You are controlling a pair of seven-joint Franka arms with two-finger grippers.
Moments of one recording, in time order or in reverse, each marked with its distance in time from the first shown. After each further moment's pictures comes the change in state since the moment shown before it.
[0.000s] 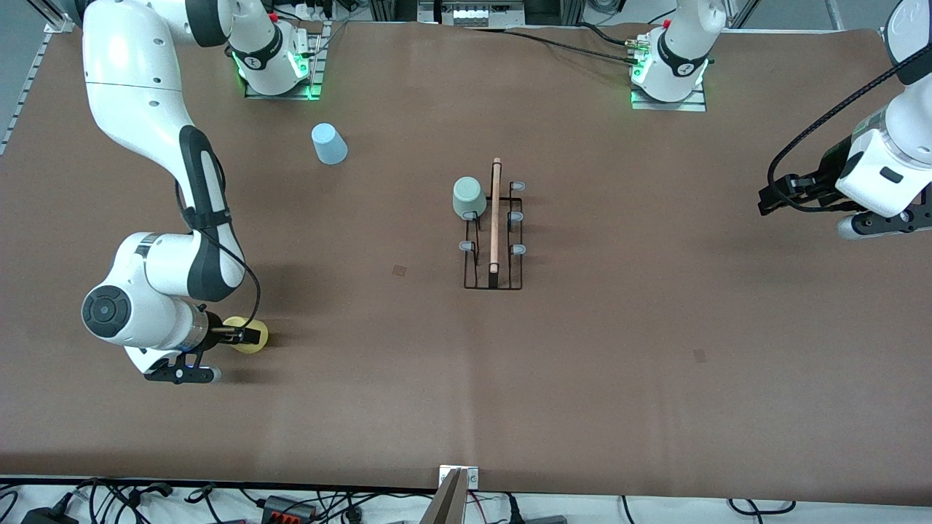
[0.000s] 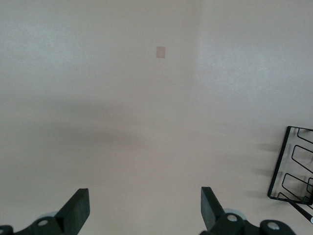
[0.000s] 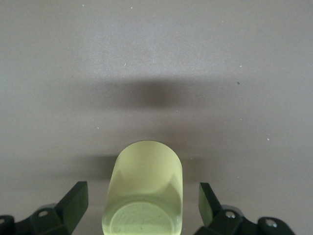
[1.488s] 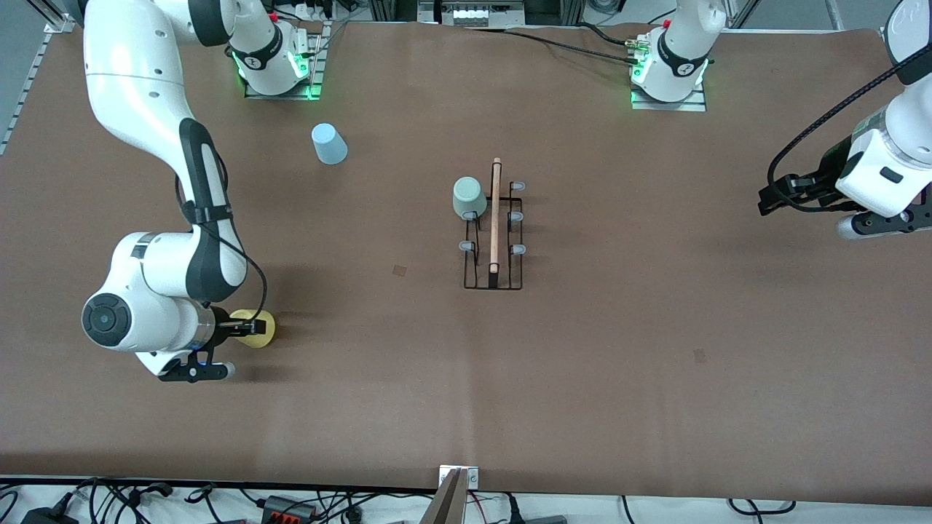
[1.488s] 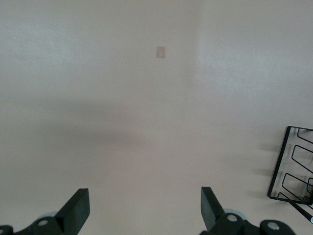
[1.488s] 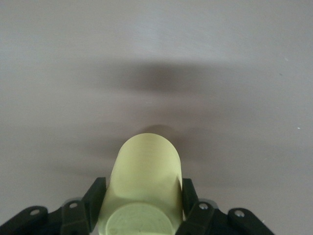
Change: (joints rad) left arm 0.000 0.000 0.000 0.000 0.000 0.000 0.000; right arm 0.031 -0.015 0.015 0.141 0.012 -0.240 -0.041
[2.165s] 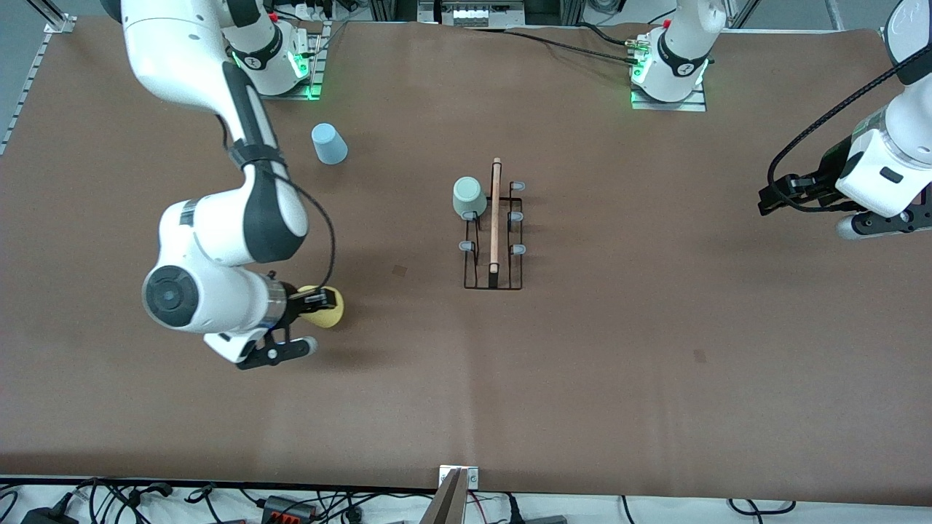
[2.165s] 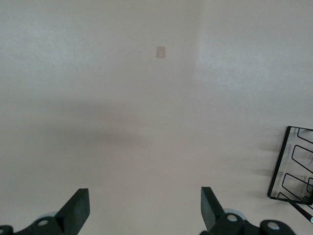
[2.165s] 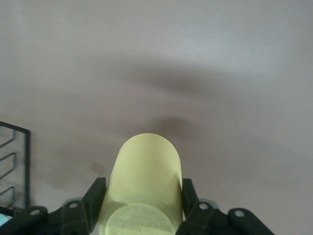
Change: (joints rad) left arm 0.000 0.000 0.000 0.000 0.000 0.000 0.000; right arm 0.184 -0.023 0.002 0.142 0.085 -0.168 0.083
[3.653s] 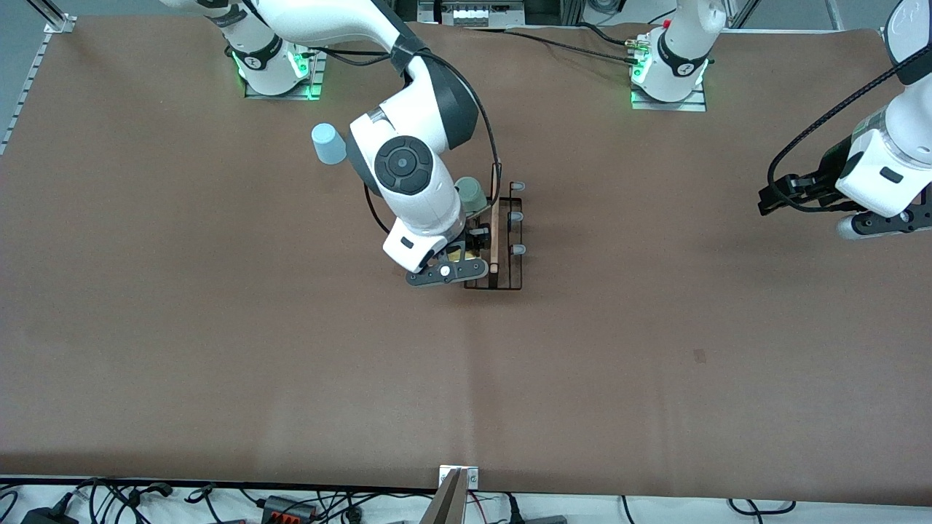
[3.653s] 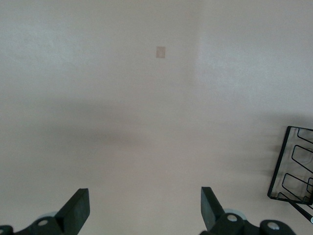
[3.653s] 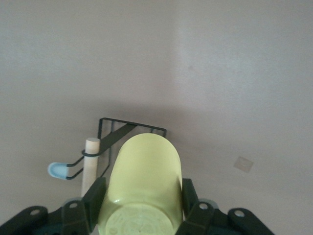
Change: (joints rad) left arm 0.000 0.000 0.000 0.000 0.000 0.000 0.000; right arm 0.362 -0.011 -0.001 0.015 -0.038 0.166 0.428
